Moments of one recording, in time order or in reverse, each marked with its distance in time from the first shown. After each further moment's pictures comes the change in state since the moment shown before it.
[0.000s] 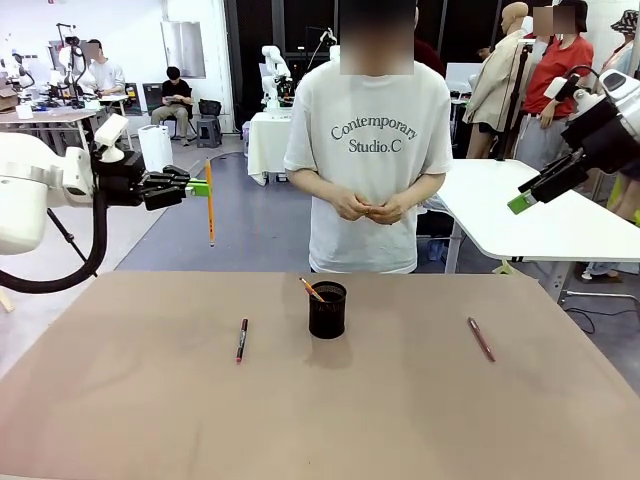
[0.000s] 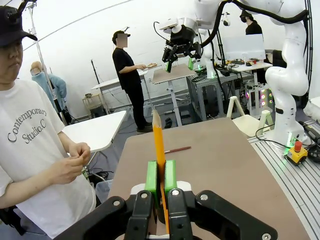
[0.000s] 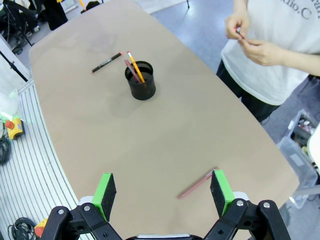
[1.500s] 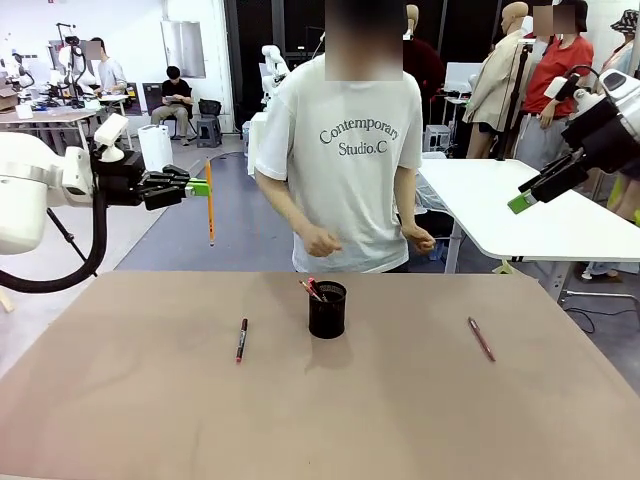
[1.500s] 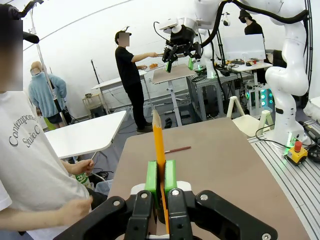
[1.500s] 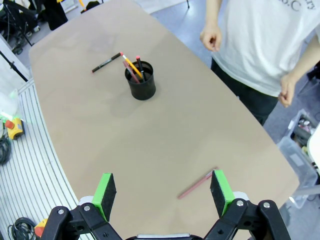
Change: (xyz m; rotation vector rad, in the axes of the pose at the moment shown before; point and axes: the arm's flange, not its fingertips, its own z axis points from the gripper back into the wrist) left arm 0.000 0.000 0.000 0.000 0.000 0.000; right arm 0.000 0.000 0.000 0.000 0.000 0.000
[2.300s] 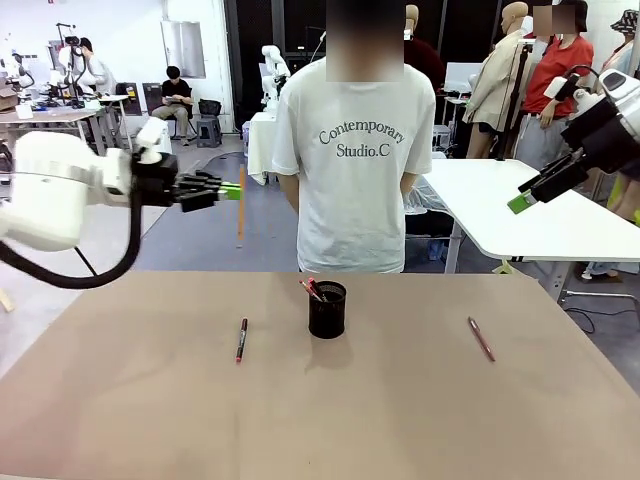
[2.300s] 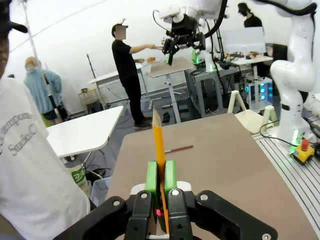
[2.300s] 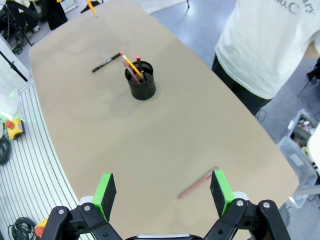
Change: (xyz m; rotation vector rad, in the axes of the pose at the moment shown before) left arm -0.007 0.018 -0.070 -0.021 0.030 -0.005; right arm 0.000 0.000 0.000 0.000 0.000 0.000
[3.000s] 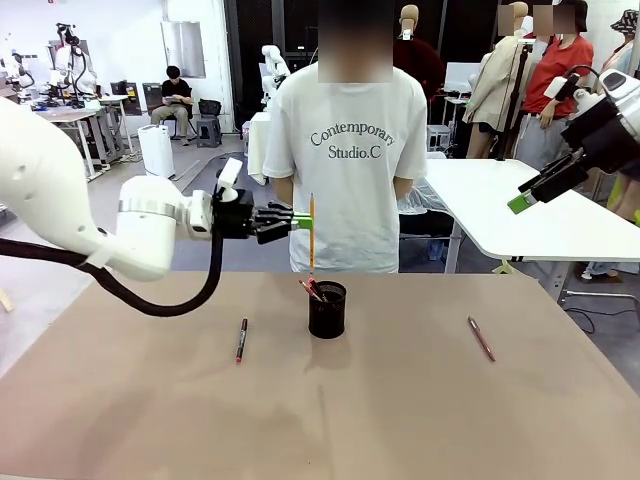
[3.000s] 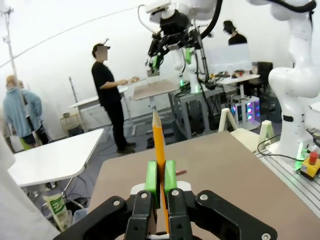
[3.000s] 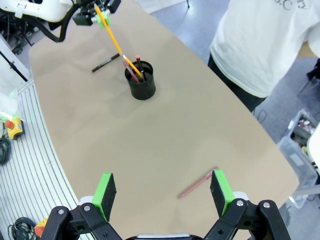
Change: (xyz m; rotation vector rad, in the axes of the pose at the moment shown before) left arm -0.078 0.007 -0.126 -0.105 -0.155 0.013; right arm 0.000 0.000 0.000 0.000 0.000 0.000
